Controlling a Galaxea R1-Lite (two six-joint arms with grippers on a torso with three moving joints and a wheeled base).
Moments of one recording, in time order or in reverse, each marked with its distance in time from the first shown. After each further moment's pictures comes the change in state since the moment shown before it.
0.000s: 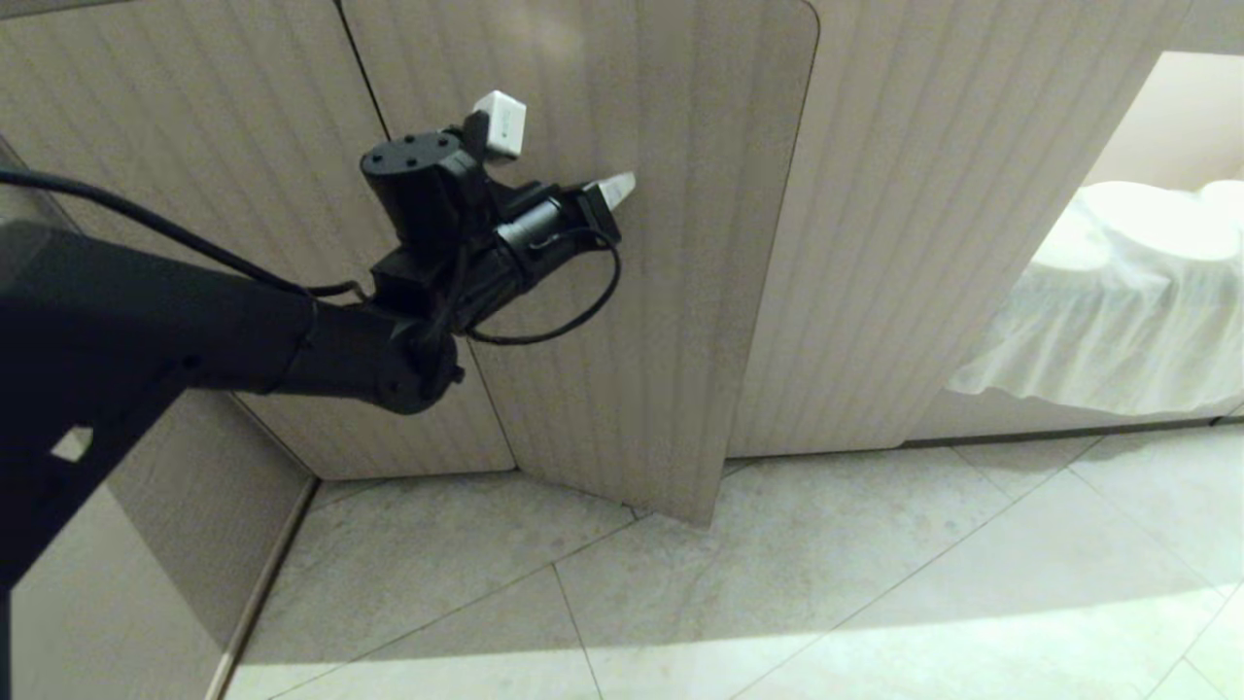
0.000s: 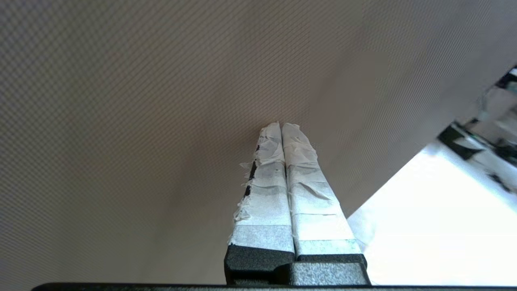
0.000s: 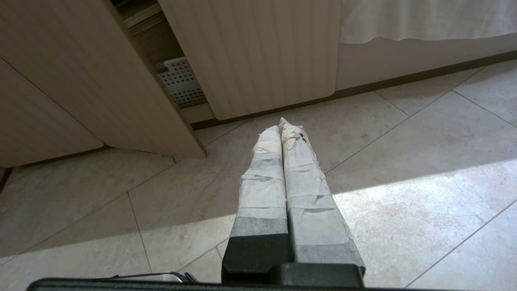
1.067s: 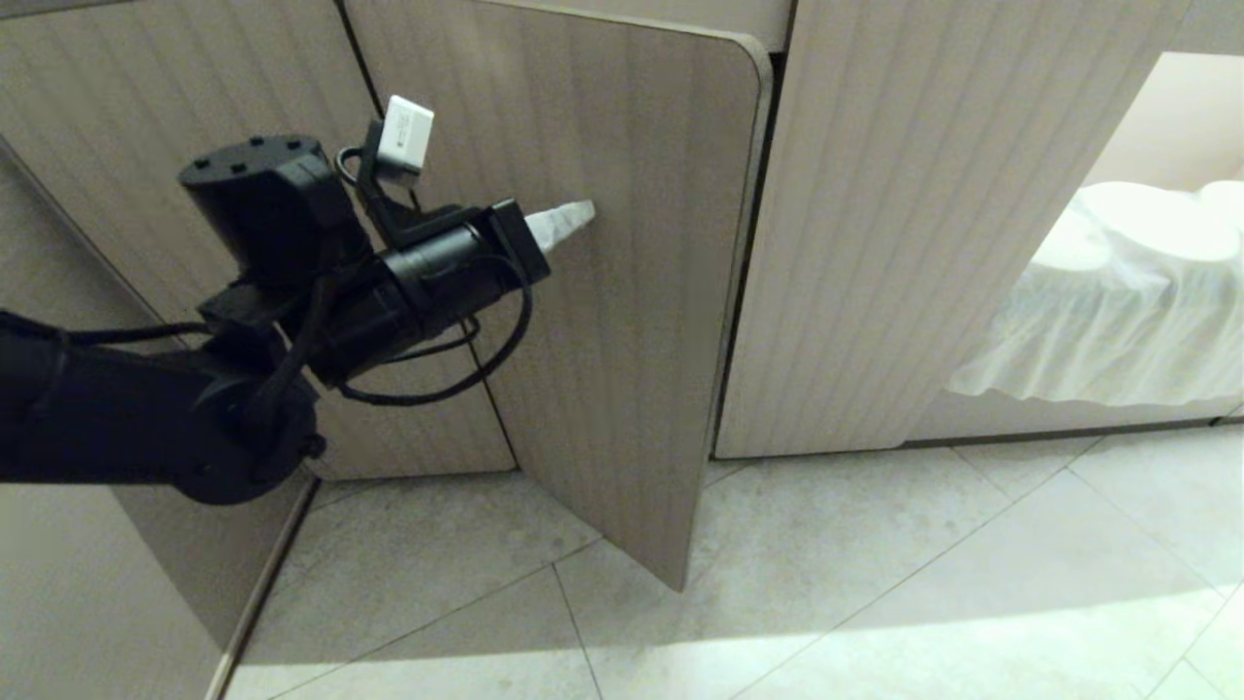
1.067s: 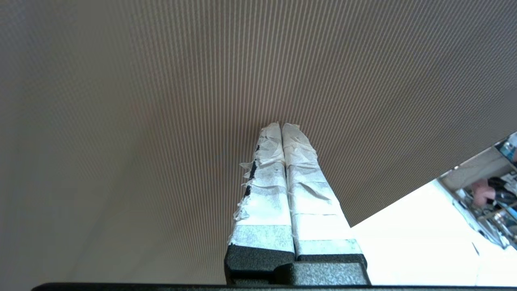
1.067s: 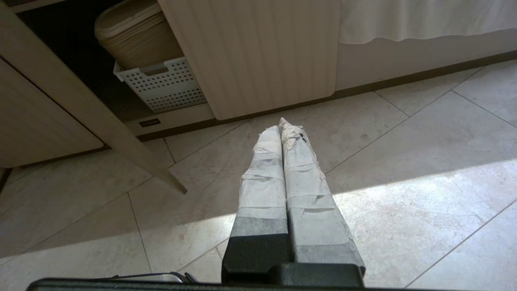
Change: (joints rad) left arm 0.014 -0.297 0.398 -0.039 -0.122 -0.155; right arm 0.000 0.000 0.000 0.000 0.000 0.000
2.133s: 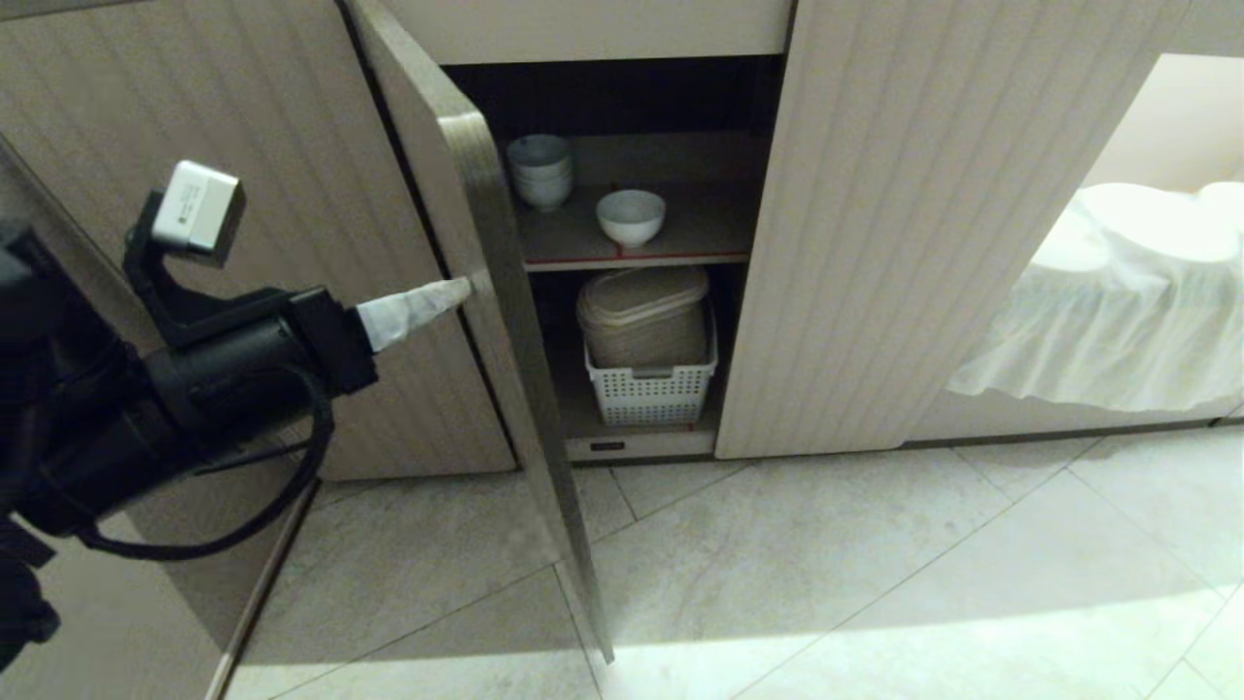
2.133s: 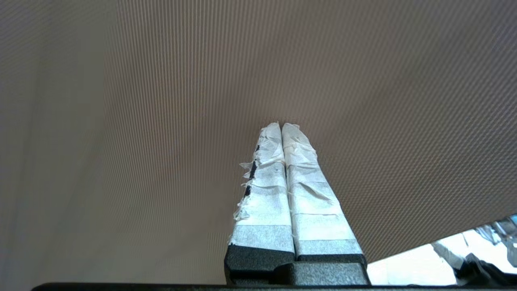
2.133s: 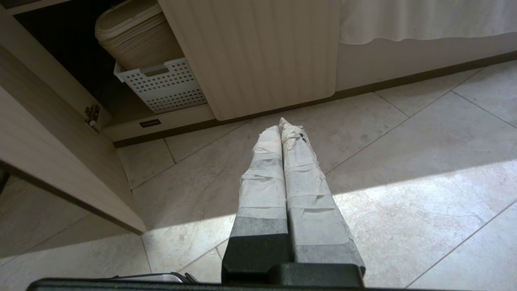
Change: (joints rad) left arm 0.129 -0.337 0.417 -0.001 -0.101 -0.033; right arm 0.000 0.000 0.000 0.000 0.000 0.000
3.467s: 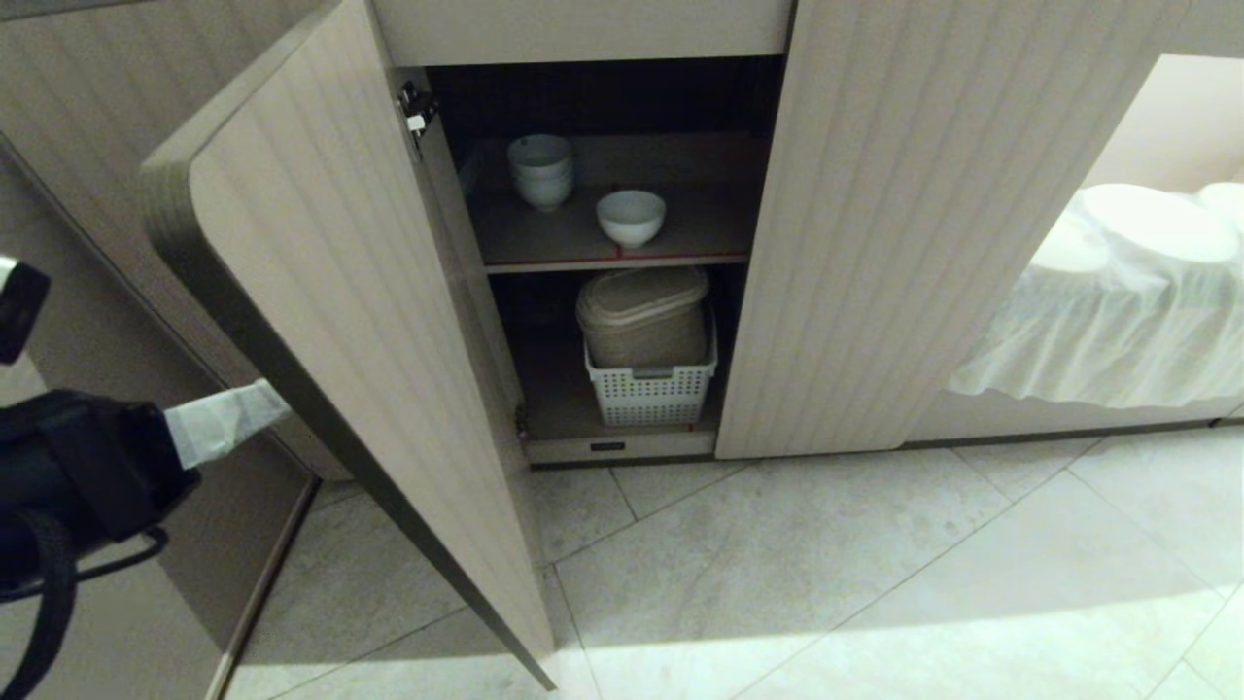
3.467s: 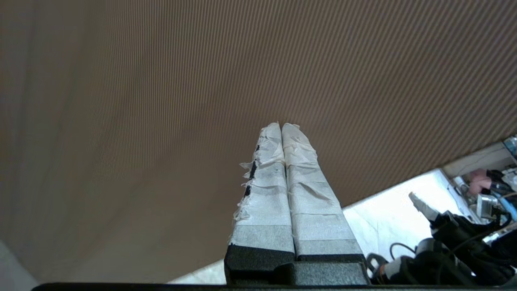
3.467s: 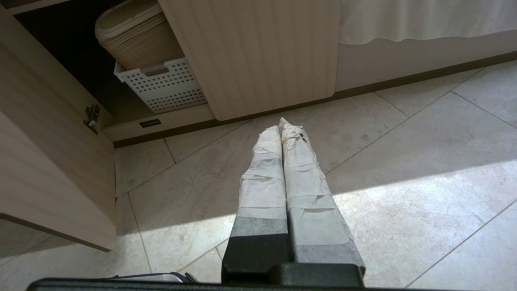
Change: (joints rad) left arm 0.214 -0.311 0.201 0.157 -0.207 -0.007; right arm 0.000 0.000 0.000 0.000 -0.001 0.000
